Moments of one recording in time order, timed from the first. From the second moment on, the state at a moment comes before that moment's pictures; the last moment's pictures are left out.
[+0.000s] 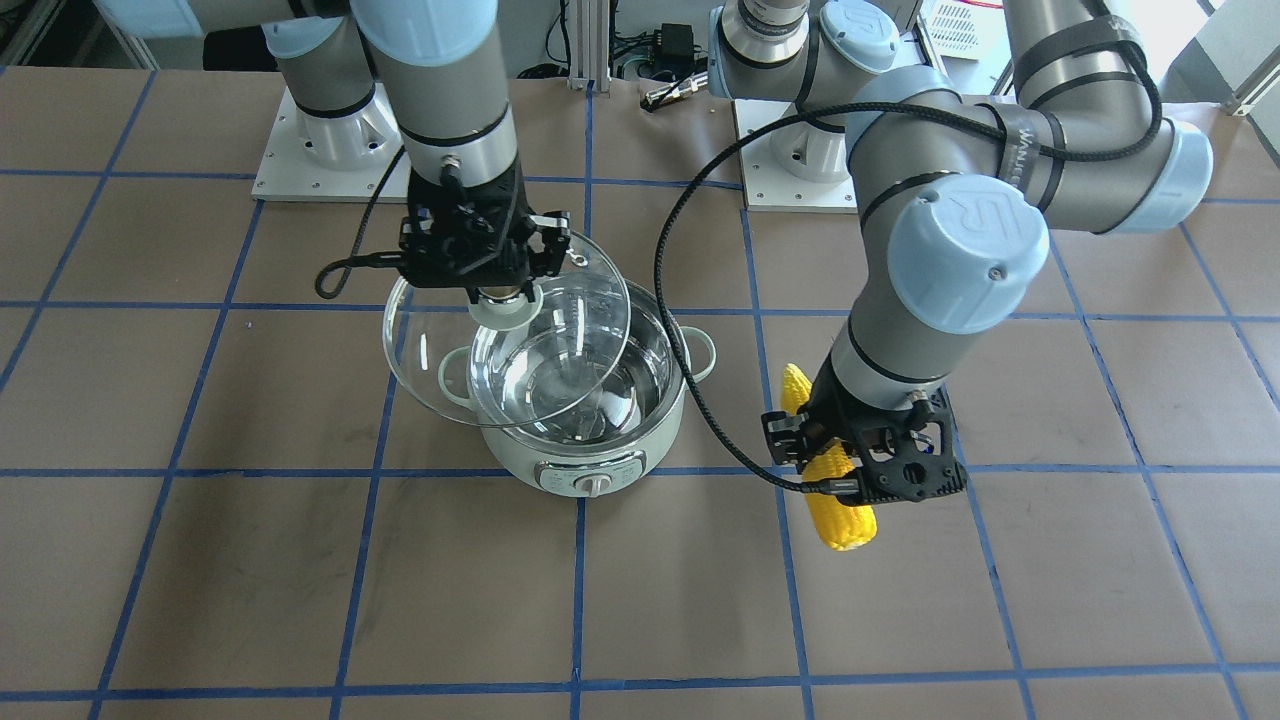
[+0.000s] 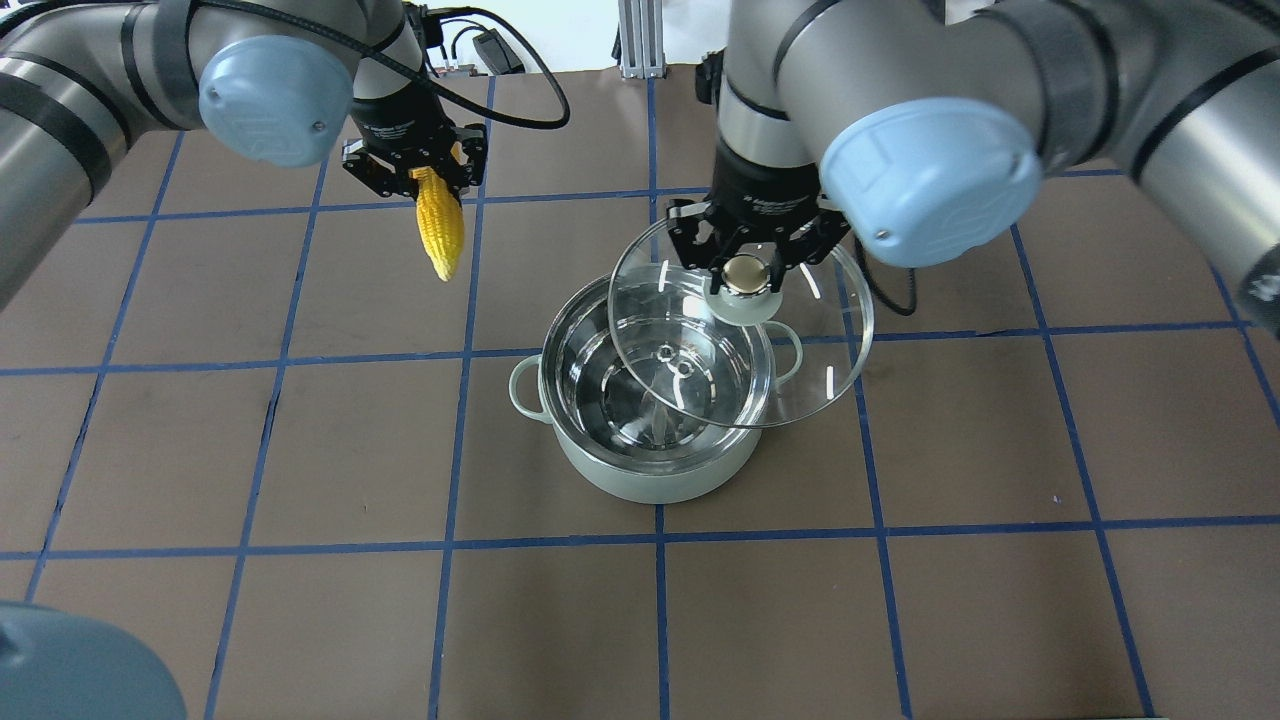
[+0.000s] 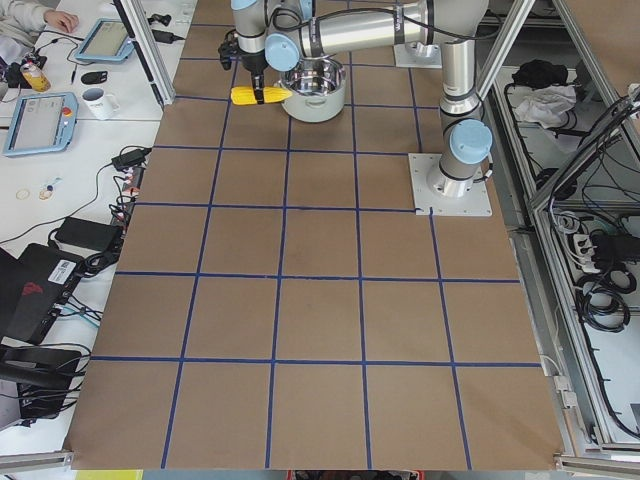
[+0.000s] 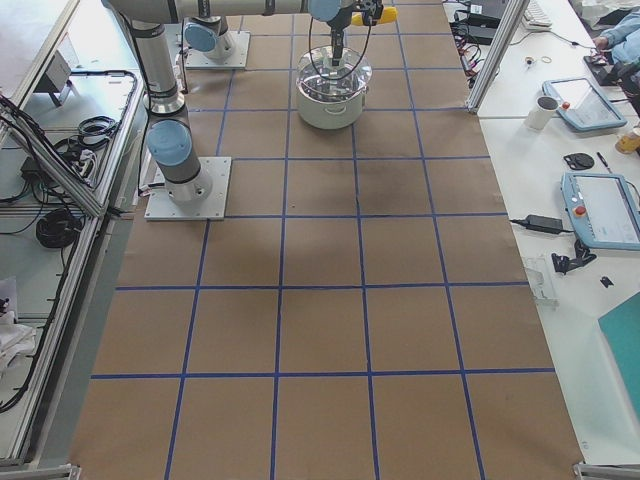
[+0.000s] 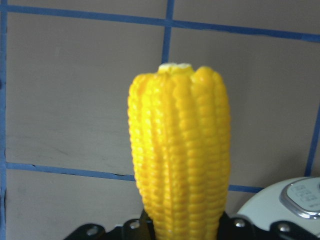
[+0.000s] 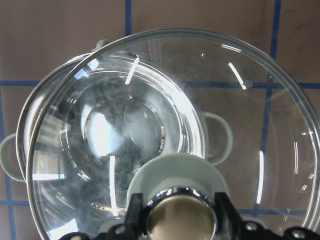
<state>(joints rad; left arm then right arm) -1.63 -1.92 -1.43 -1.35 1.60 -0.17 1.85 -1.44 1.56 -1.68 -1.51 0.26</state>
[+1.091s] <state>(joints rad) -1.93 -1.92 -1.53 -1.34 1.54 -0.32 1.54 -1.59 1.52 -1.44 -1.55 -0.06</state>
